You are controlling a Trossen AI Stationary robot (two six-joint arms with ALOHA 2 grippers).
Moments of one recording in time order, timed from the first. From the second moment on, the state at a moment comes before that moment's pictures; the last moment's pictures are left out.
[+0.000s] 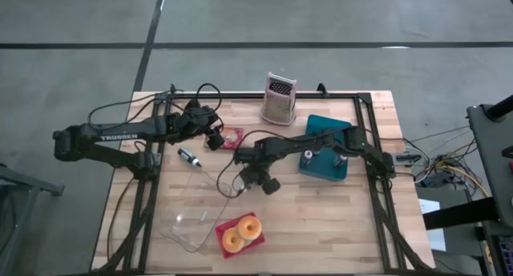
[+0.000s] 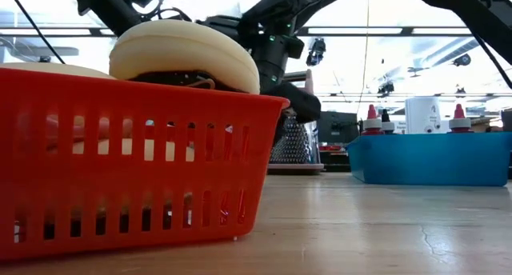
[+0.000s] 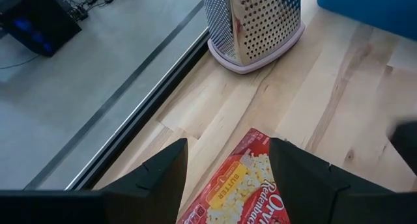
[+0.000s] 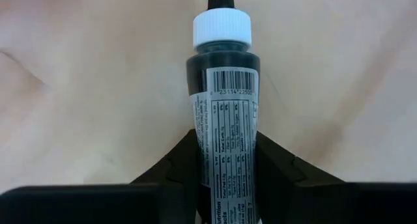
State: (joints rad) left arm 0.26 1.13 0.78 -0.38 -0.43 -0.04; right arm -0.02 2.28 1.78 -0.82 -0.23 -0.57
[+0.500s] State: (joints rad) left arm 0.26 1.13 0.78 -0.37 -0.43 -0.04; right arm -0.09 1.92 1.23 -0.42 -0.12 -0.32
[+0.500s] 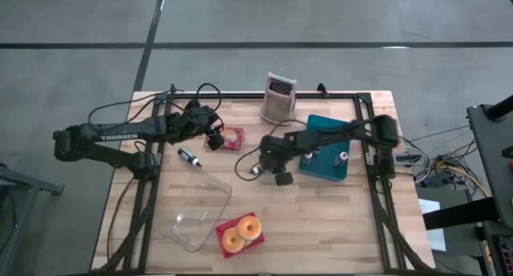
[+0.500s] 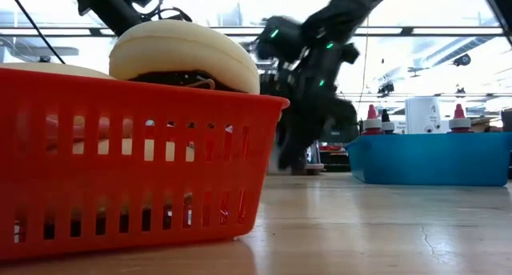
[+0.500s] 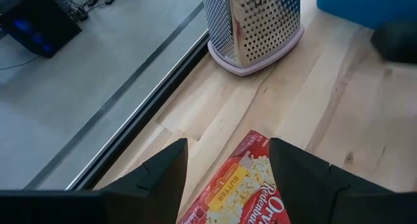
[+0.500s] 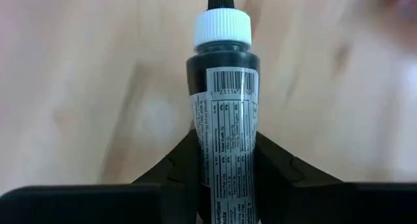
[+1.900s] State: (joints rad) left arm 0.23 1.66 0.84 1.00 0.39 -0.07; right arm -0.08 1.25 0.49 0.68 0.12 -0.17
